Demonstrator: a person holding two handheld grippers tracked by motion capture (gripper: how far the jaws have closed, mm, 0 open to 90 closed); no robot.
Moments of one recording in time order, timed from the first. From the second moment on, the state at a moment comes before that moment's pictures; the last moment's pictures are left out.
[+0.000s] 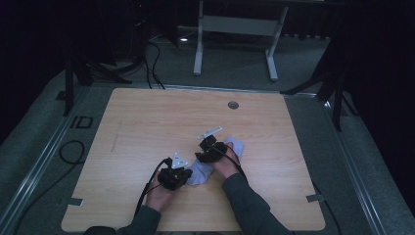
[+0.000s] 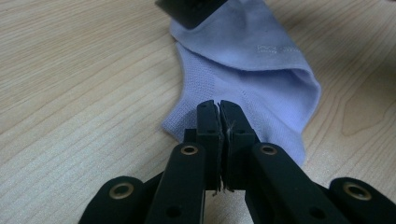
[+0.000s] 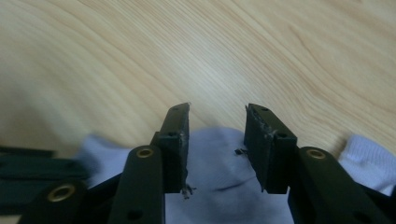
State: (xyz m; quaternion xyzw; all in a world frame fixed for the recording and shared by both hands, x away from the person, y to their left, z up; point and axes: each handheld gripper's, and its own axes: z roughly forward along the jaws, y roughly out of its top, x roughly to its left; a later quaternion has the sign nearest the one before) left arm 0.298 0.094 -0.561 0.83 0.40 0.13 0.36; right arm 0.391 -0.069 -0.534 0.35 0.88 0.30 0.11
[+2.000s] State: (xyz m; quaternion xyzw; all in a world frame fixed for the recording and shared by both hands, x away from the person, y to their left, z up) left arm 0.298 0.095 -0.562 0.82 0.42 0.12 0.37; right arm 0.302 -0.213 -0.524 0.36 0.84 0.40 0.10
